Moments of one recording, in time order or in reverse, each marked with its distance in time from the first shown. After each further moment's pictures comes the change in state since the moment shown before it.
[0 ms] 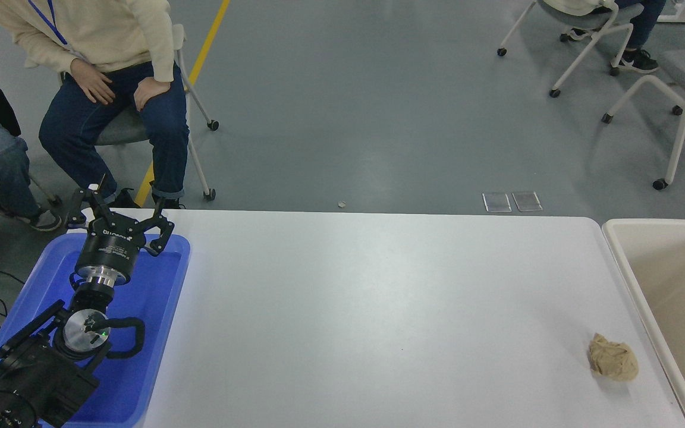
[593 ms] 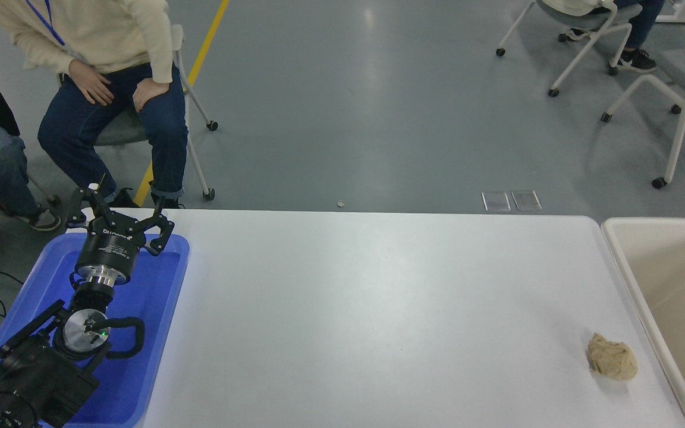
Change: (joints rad) left arm 0.000 0.000 0.000 0.000 0.000 0.000 0.000; right arm 0.599 -0.153 -0.404 0.653 -0.003 0.251 0.001
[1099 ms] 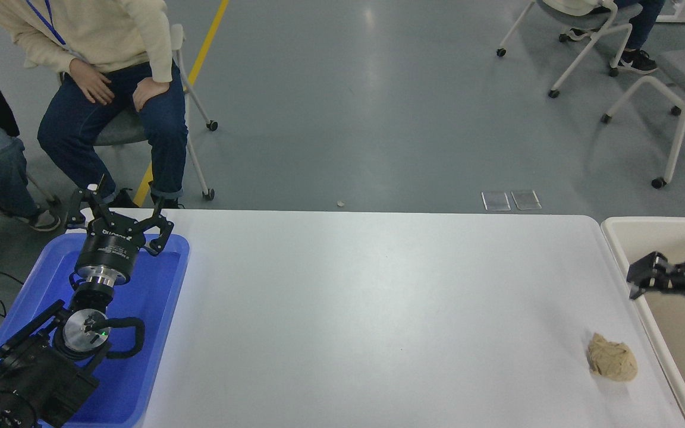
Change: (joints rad) left arm 0.000 0.000 0.000 0.000 0.000 0.002 0.000; right arm 0.382 0.171 -0.134 0.194 0.002 0.479 -0.001
